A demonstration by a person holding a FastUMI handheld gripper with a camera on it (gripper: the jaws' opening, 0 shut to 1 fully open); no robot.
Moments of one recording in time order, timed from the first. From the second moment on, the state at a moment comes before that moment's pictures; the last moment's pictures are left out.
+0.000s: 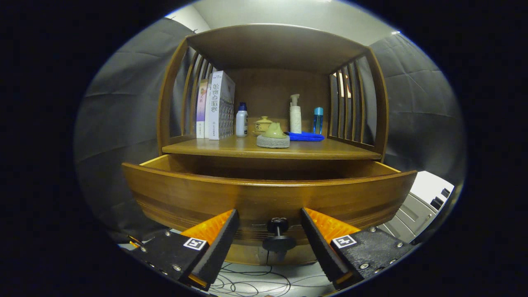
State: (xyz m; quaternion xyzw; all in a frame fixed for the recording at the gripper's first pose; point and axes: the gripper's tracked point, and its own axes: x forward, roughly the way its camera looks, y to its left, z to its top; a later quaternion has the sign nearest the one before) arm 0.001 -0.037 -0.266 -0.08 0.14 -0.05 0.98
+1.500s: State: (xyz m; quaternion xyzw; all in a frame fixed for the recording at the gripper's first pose) arm 0.017 -0.060 -0.029 -0.11 0.02 -0.03 0.99
